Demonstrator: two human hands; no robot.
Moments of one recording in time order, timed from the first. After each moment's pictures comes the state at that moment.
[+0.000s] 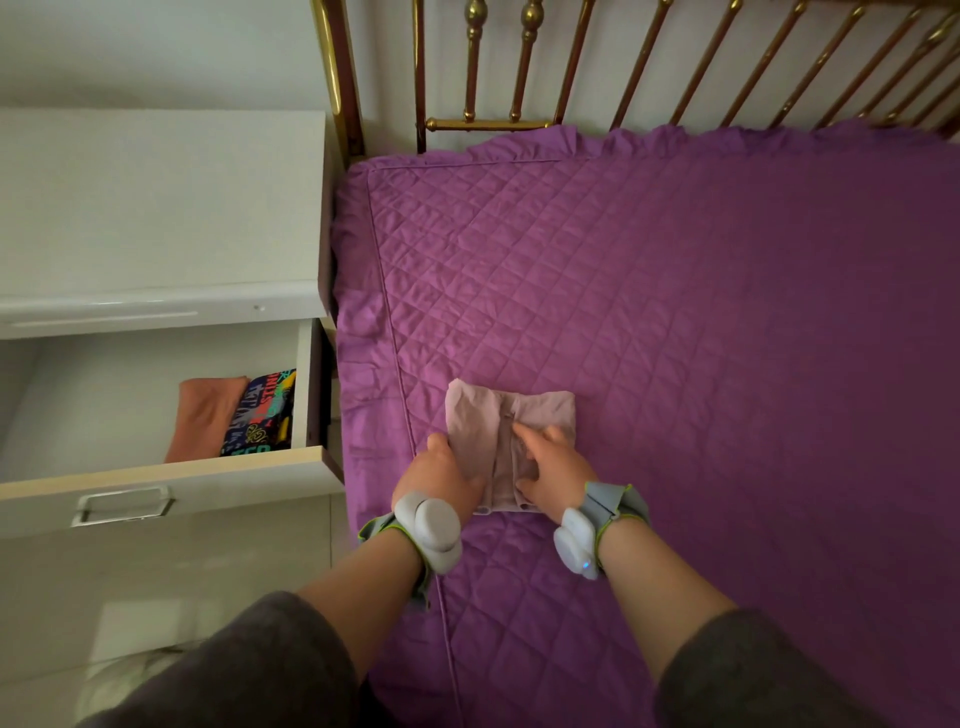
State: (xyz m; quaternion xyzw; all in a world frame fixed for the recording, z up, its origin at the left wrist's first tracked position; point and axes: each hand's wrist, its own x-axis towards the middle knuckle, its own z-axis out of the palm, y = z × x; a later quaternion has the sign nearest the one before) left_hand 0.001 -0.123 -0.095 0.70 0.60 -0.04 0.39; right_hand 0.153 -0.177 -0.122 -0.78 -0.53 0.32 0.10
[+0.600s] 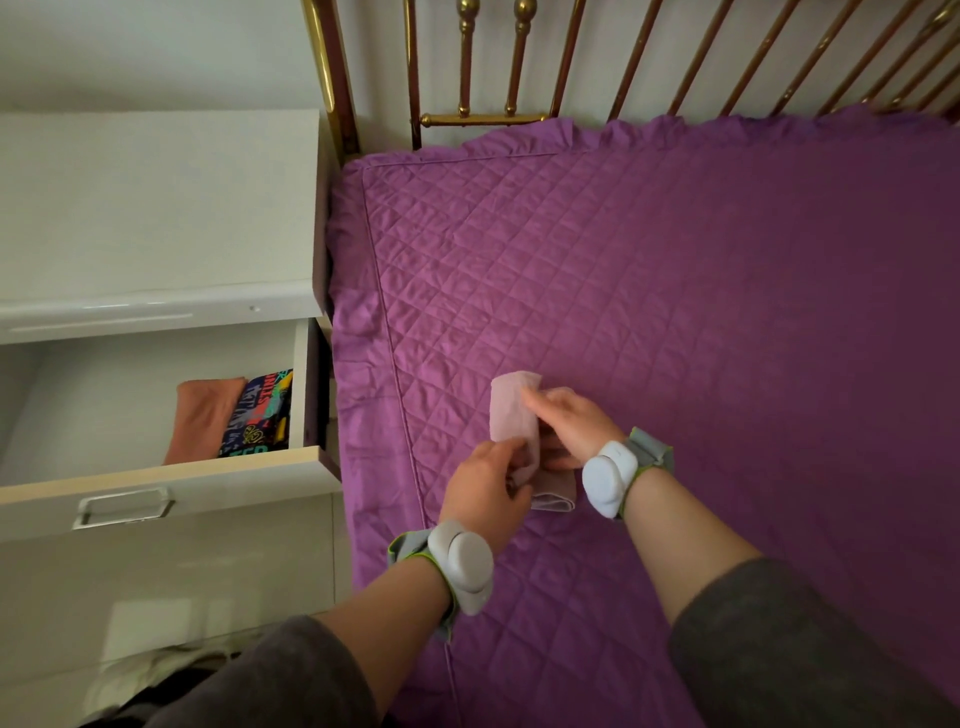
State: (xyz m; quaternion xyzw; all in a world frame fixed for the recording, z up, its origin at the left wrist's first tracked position) left_hand 0.025 -0.154 -0.095 0.79 0.44 0.11 0.41; right_hand 0.179 -0.154 -0.085 -0.73 -0.28 0.52 0.34
